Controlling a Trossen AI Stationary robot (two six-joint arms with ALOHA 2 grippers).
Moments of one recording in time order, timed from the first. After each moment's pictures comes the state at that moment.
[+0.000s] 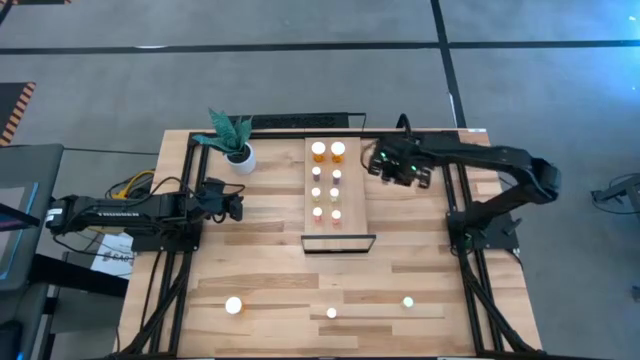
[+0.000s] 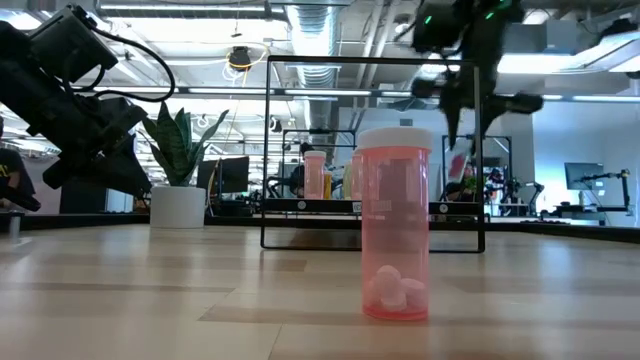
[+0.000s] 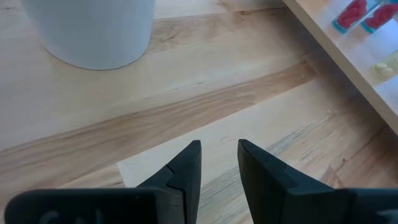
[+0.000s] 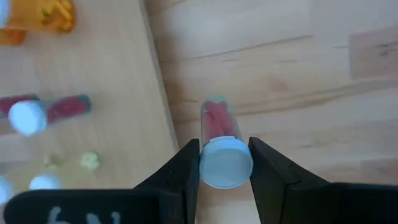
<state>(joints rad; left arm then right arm) 0.12 0.48 0.16 -0.44 -0.47 -0.88 -0.41 1.42 1.14 -1.01 0.06 1.37</state>
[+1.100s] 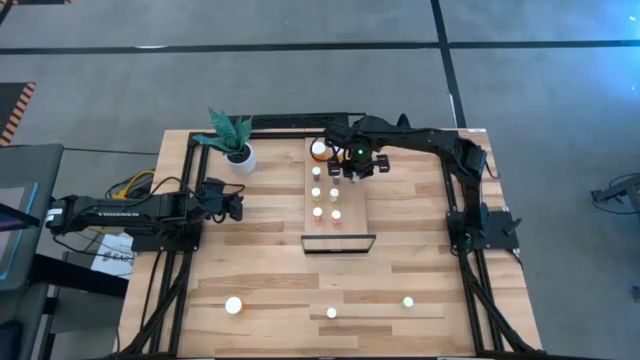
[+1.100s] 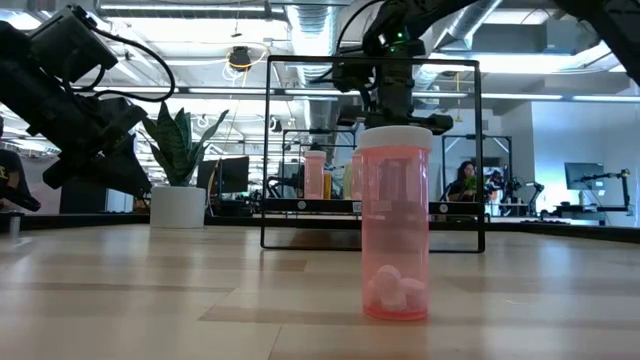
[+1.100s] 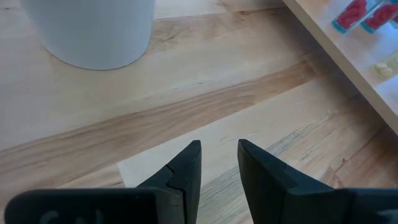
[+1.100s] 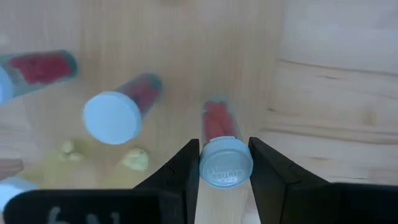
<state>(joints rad) 0.12 0.48 0.16 -0.44 -0.47 -0.88 -0.41 1.98 1.71 -1.23 -0.06 1.06</state>
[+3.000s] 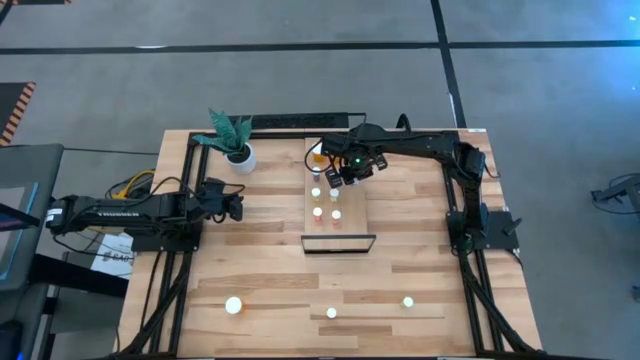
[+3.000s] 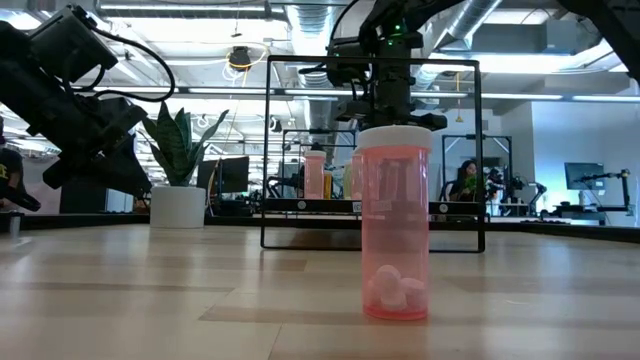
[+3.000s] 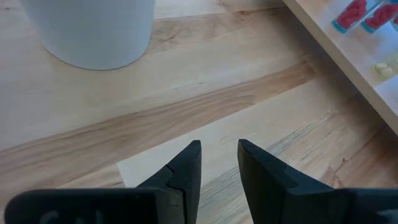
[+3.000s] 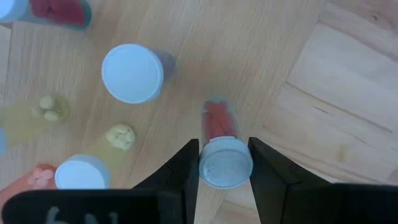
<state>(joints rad) 0.12 0.48 0.16 -0.44 -0.47 -0.88 -0.35 1.98 1.71 -1.22 0.03 0.83</state>
